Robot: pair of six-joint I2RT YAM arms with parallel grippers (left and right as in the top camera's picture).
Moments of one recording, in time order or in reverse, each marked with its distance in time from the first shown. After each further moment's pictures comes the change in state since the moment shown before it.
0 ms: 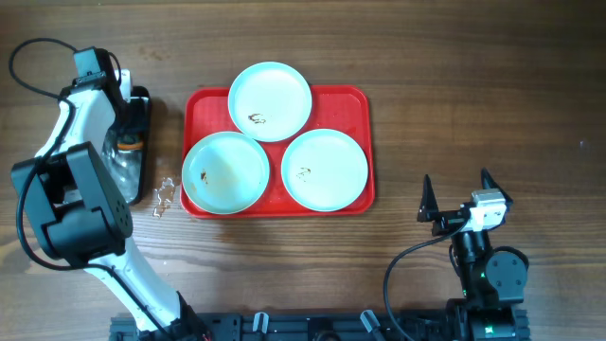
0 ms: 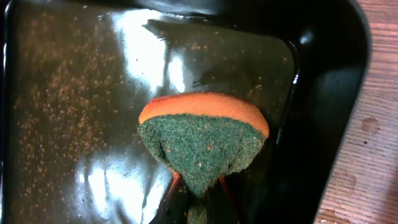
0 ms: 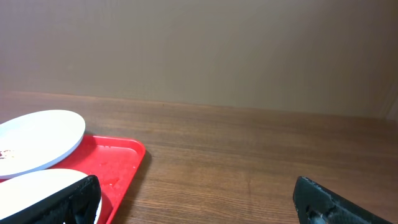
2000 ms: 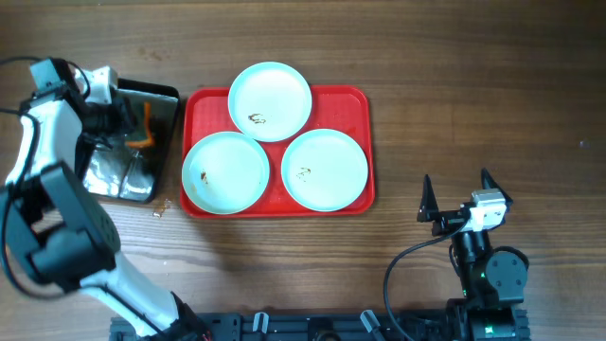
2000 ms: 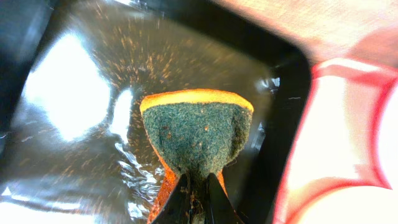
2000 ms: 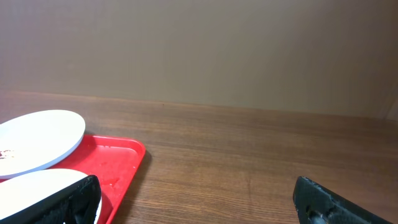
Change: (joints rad) left arm 0.133 -0.109 -0.012 -0.086 0.464 0.024; right arm 0.000 0.000 0.000 0.000 0.000 0.000
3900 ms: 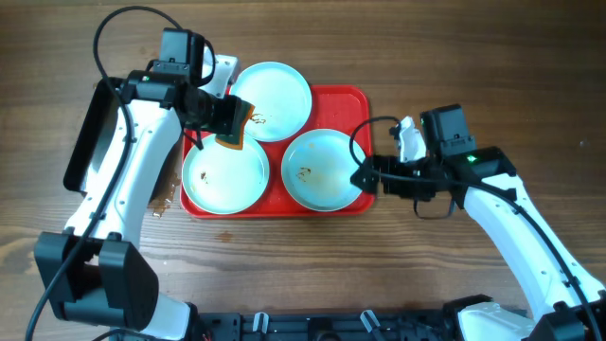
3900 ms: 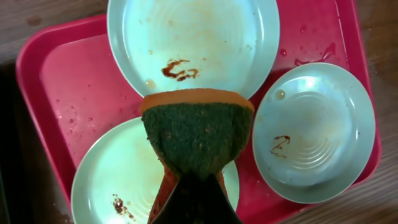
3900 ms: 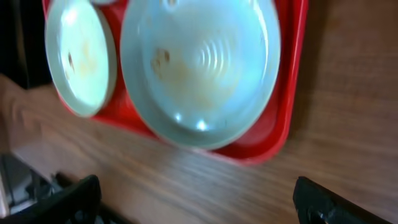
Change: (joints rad) left arm -0.570 -0.268 0.008 -0.245 -0.110 -0.093; right arm 0.193 1.341 0.909 -0.753 -0.441 0.394
